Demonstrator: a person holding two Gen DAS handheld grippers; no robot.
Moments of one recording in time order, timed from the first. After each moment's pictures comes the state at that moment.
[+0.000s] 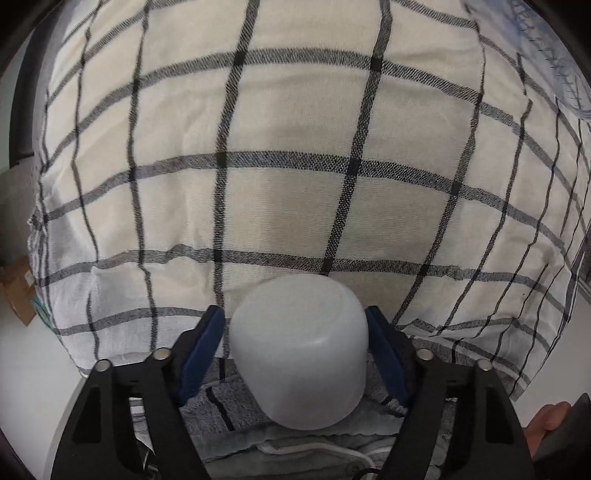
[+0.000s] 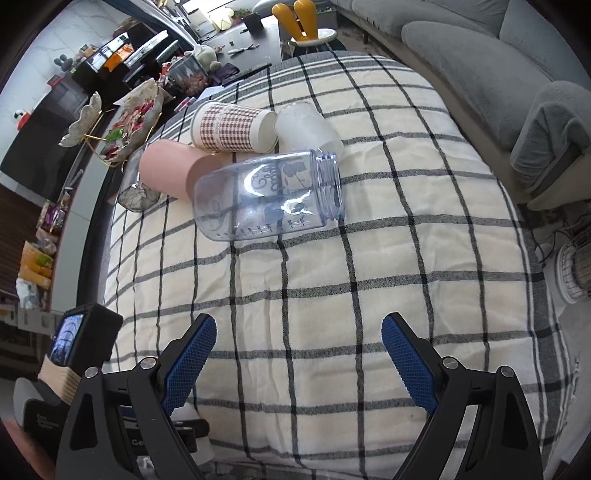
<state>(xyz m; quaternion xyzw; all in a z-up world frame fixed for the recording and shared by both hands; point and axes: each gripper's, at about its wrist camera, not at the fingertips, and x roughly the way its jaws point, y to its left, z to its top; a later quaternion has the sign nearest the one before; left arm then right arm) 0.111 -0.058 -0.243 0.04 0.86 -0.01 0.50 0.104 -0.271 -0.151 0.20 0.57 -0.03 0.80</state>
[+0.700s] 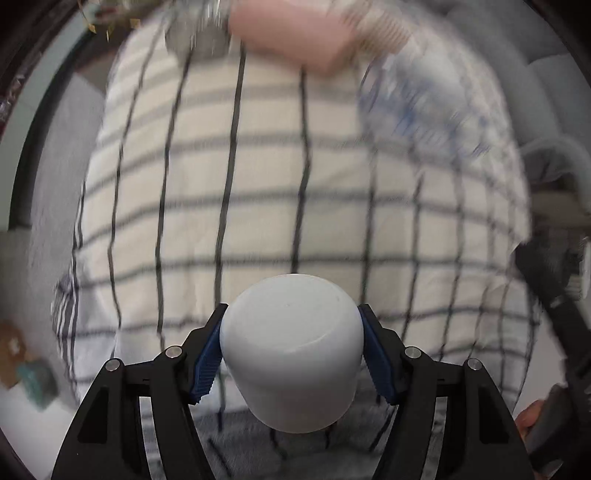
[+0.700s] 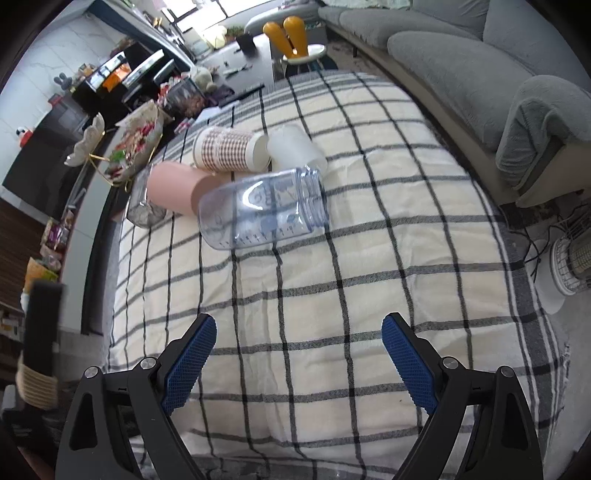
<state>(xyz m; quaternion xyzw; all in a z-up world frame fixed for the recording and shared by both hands) 0.099 -0.097 -0.160 0.03 0.70 -0.09 0.71 0.072 -0.283 -0.121 0.21 0.53 -0.05 0.82</state>
